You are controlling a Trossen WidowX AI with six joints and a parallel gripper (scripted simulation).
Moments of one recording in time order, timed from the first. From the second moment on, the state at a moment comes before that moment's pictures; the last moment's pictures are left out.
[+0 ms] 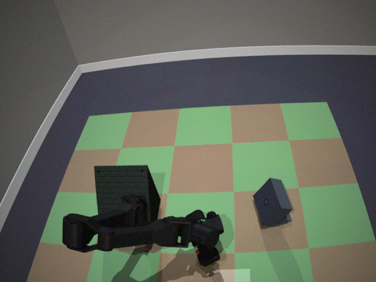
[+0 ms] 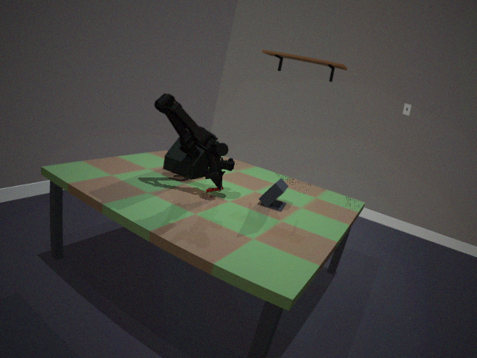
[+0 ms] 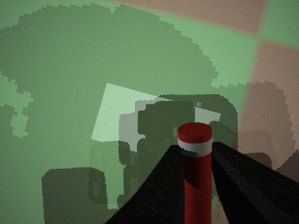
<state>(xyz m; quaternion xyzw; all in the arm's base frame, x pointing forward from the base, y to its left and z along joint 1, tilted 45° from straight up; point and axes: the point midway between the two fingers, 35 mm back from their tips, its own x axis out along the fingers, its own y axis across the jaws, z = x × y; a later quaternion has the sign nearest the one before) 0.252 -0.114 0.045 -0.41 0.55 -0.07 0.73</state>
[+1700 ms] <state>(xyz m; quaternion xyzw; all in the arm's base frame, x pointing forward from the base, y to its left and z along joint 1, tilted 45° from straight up) 0.222 -0.112 0.063 -0.41 0.38 0.03 0.83</state>
